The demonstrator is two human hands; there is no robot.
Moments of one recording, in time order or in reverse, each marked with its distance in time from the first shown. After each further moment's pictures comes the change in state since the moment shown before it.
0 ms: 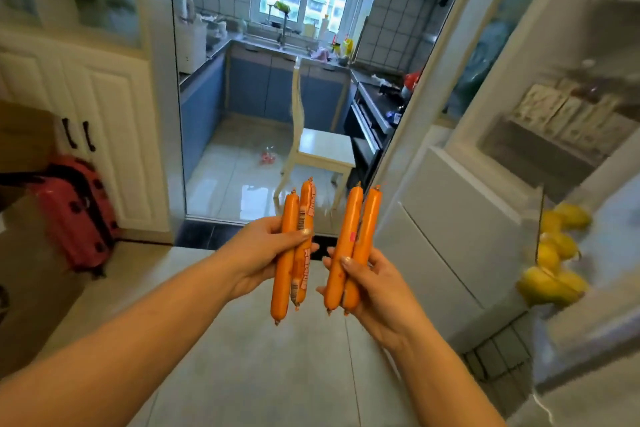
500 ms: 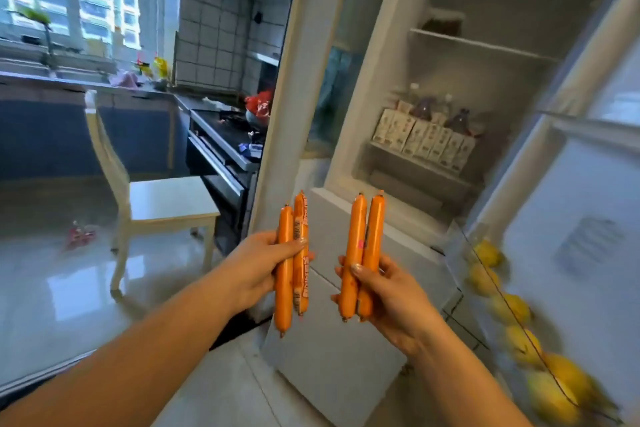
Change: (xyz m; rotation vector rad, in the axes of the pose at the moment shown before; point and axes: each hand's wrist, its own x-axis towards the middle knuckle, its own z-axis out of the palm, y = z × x) left_hand 0.326 0.114 0.081 0.019 -0.508 -0.084; right_hand 0.190 -0.140 -0.075 -0.034 0.550 -0.261
